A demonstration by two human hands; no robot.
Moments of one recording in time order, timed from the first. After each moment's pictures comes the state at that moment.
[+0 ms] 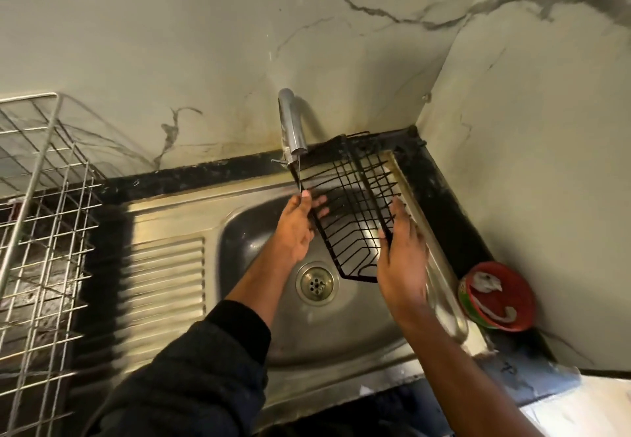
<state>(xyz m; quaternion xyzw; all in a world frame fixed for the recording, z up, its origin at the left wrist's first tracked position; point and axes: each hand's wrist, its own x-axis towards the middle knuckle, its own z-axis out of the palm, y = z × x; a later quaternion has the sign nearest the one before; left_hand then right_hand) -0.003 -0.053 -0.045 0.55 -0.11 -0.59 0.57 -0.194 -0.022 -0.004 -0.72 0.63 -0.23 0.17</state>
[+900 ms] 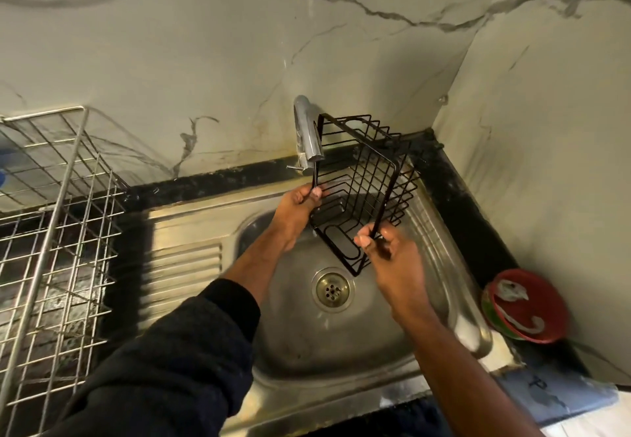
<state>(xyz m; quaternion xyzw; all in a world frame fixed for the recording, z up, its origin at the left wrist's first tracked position) 0.049 -0.069 -0.049 0.59 -0.34 -0.52 0.51 -0.160 -0.013 0.013 -0.57 0.59 -0.30 0.48</state>
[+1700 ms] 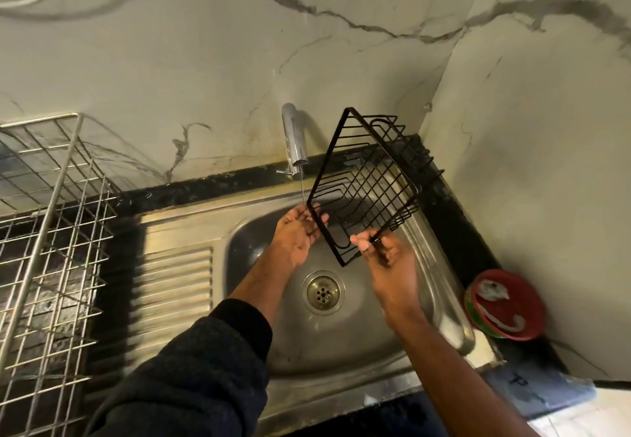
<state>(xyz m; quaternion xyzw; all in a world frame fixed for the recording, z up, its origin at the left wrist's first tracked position) 0.013 -0.056 -0.057 0.51 -0.04 -0.60 0.62 -0.179 -0.010 0.010 -0.54 0.53 -0.41 0.50</state>
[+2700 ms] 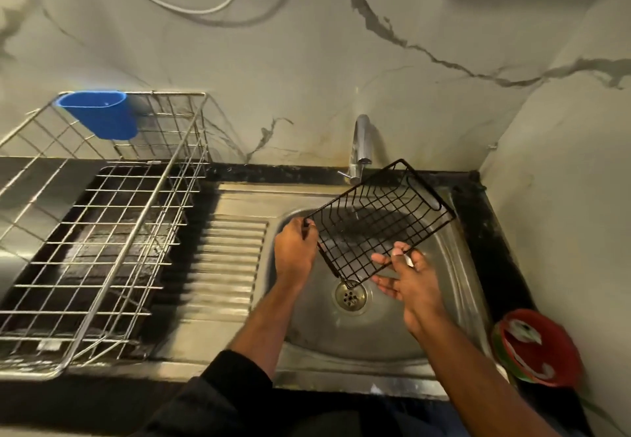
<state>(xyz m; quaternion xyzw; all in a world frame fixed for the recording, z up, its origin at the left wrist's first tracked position) 0.015 0.065 -0.012 0.82 -0.25 -0.18 0.49 -0.179 0.009 0.021 -0.41 0.51 -0.32 0.68</state>
